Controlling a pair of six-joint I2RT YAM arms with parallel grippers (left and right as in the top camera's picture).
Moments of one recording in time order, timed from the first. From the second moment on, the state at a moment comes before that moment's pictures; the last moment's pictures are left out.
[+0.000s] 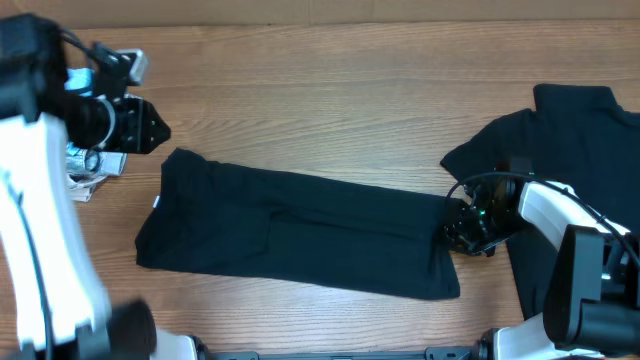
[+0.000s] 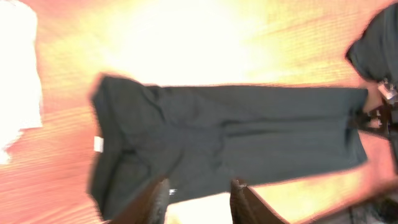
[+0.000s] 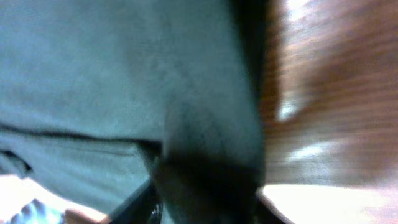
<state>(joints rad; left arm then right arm) 0.26 1.66 2.05 -1.64 0.41 0.32 -0.14 1.71 0.83 -0.83 -0.50 0.26</state>
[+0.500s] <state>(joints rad) 0.26 1.47 2.06 -1.58 0.29 0.25 -0.19 1.71 1.07 -1.10 -0.29 0.28</state>
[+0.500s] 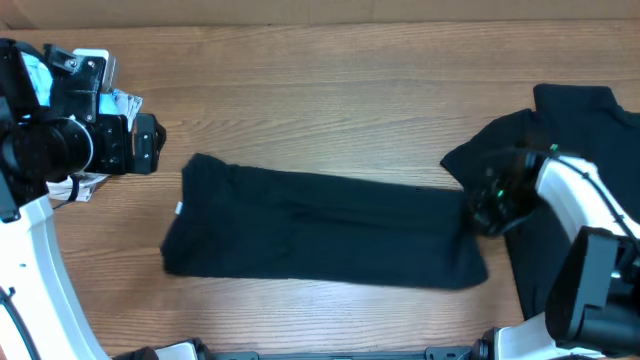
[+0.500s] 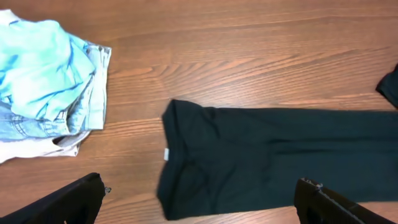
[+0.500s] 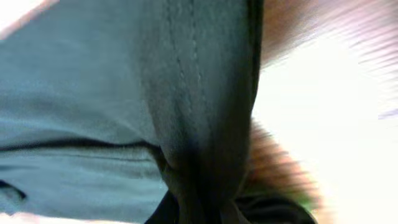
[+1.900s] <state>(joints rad) 0.26 1.48 2.06 -1.58 0.28 0.21 0.58 1.81 1.39 -0.98 -0.28 0.69</state>
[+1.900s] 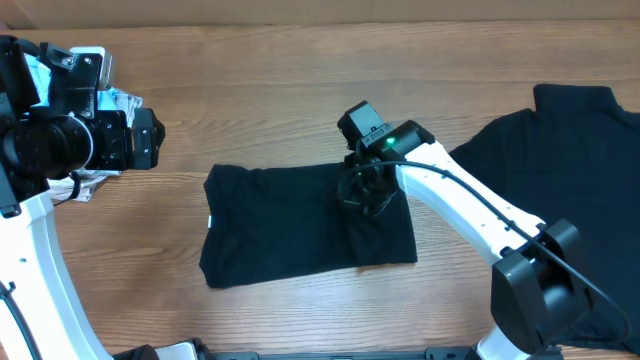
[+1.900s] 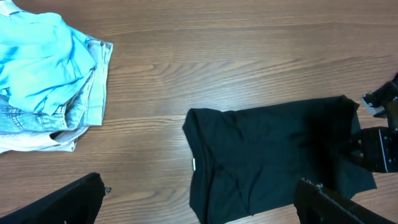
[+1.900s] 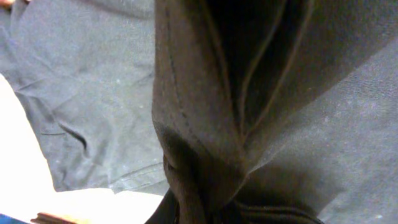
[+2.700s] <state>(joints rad) 0.26 1.52 2.06 -1.57 0.28 0.21 0.46 1.81 1.39 -1.05 -0.25 0.65</state>
